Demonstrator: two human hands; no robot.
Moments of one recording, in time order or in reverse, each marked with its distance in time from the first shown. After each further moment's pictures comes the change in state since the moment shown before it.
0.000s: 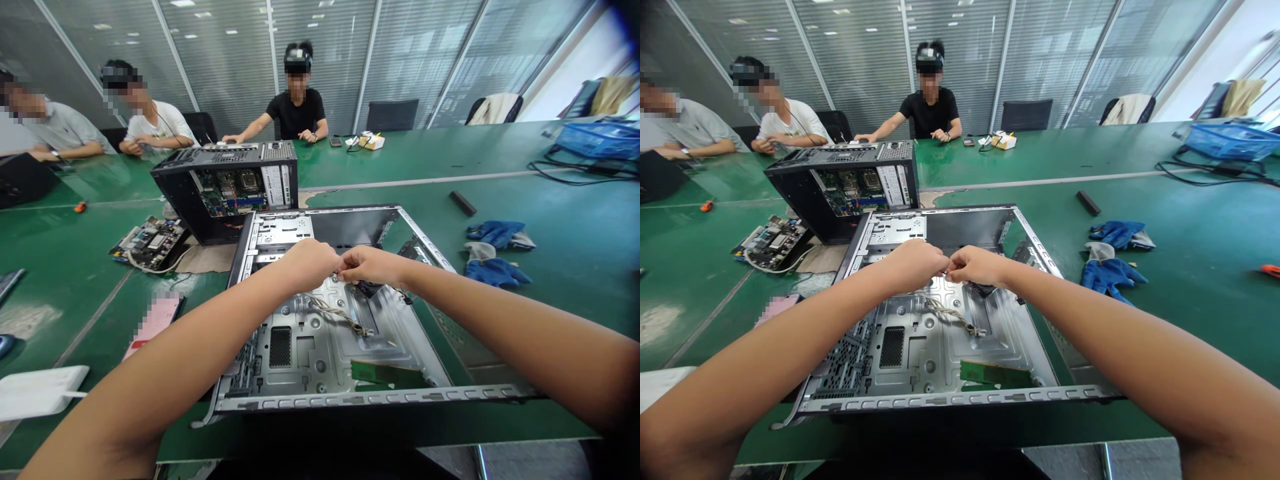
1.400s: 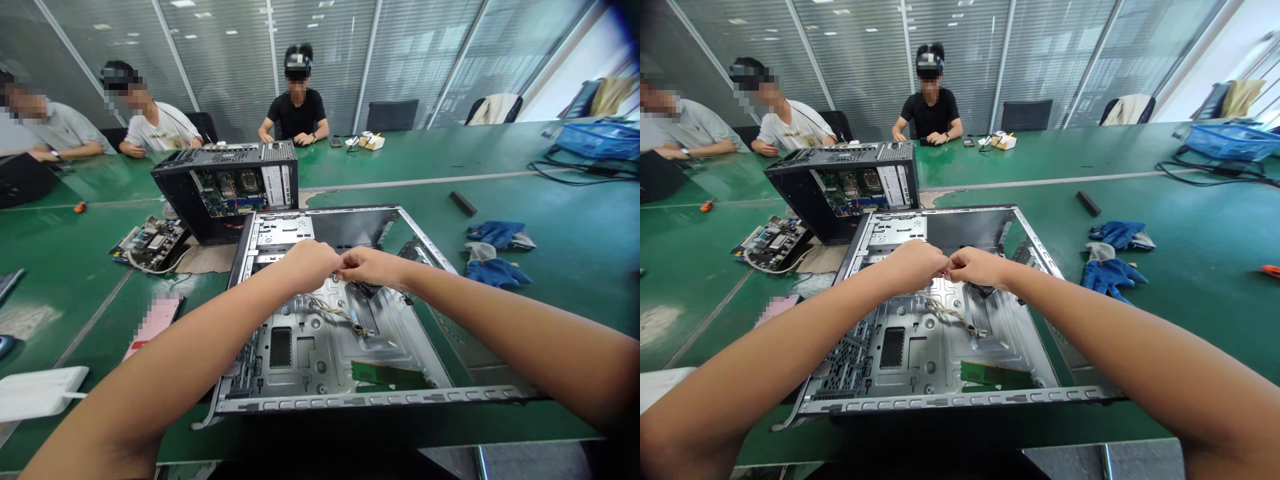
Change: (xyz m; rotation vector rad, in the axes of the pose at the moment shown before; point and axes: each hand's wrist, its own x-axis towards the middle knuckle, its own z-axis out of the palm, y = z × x) left_hand 0.000 0.001 -0.002 -0.044 -0.031 -0.032; right_hand 0.004 0.007 0.002 -0.015 0.012 -0.042
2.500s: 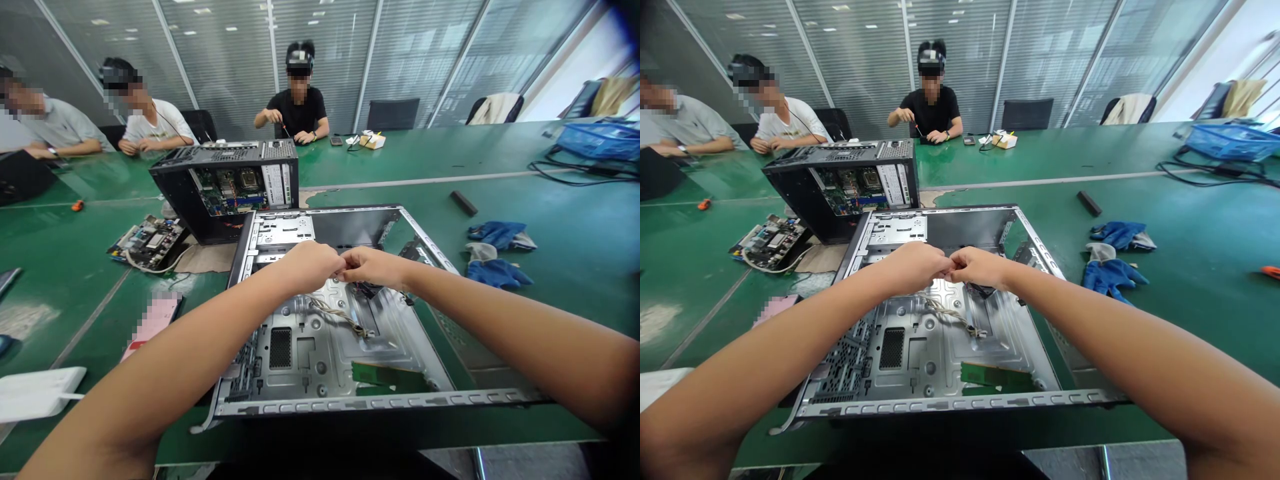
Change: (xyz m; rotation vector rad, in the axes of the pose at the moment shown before) left_hand -0.001 -0.004 0.001 -0.070 0.000 0.047; right_hand 0.001 0.006 -0.001 0.077 -0.024 -0.007
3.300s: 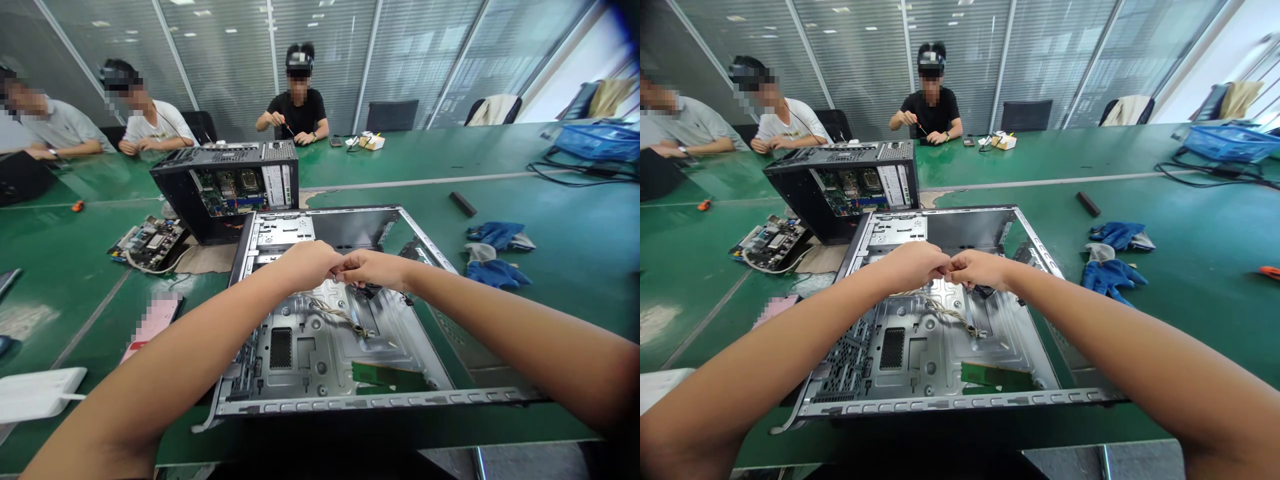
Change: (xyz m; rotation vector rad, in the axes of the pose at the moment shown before) left_hand -0.001 -0.005 0.004 -0.140 0.073 -0.019; right_hand -0.004 -0.003 -0.001 0.057 -0.088 0.070
